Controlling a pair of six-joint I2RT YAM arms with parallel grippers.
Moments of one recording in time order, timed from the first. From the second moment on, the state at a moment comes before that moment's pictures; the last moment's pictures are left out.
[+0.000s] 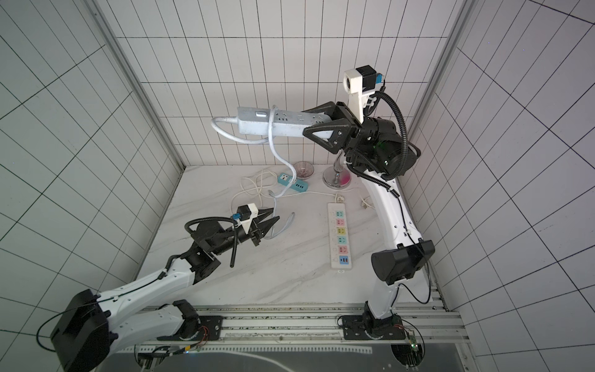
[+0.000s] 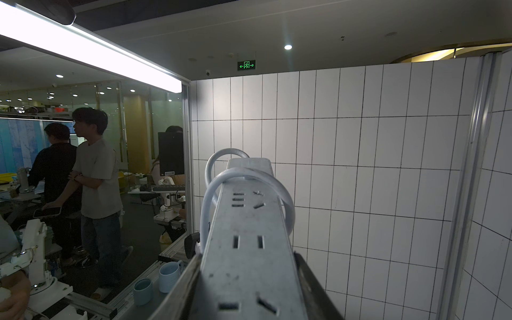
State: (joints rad) left arm -0.67 1.10 0.60 0.62 0.38 0.09; right arm 0.29 1.78 2.18 1.25 -1.23 1.63
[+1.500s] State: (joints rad) left arm -0.34 1.29 1.49 -0.22 0.03 0.65; right arm 0.60 1.83 1.53 1.31 -1.53 1.49
